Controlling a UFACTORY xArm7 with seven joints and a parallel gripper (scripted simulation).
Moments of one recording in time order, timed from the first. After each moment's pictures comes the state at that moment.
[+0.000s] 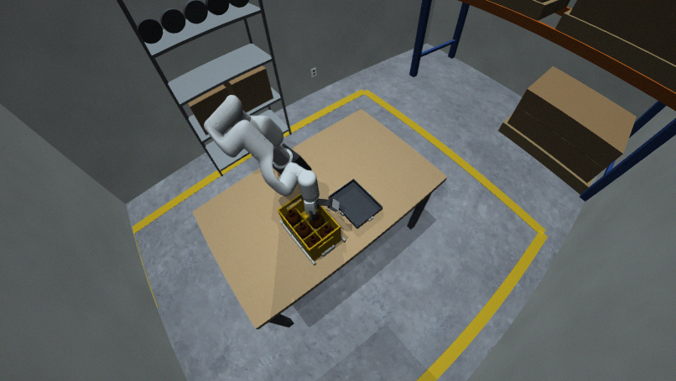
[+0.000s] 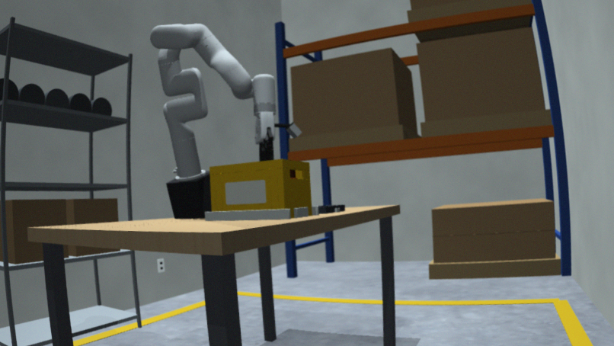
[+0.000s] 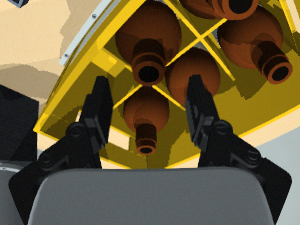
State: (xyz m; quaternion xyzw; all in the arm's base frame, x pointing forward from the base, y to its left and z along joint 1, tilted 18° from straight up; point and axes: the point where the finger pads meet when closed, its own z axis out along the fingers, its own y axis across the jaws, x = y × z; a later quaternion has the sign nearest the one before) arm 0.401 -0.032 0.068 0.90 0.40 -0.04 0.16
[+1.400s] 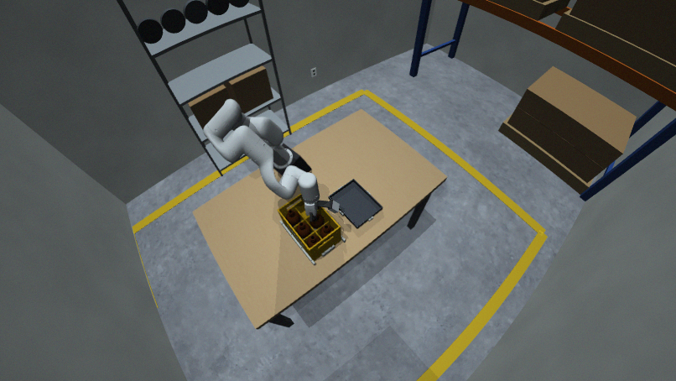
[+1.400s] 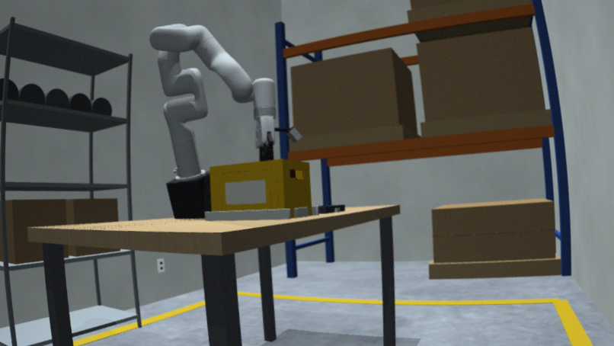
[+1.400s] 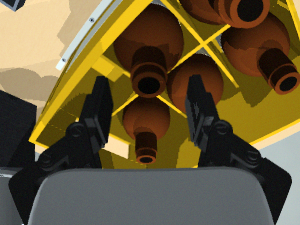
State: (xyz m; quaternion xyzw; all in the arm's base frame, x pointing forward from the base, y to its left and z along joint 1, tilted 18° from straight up) arm 0.402 -0.036 0.055 0.90 0.40 -0.04 0.16
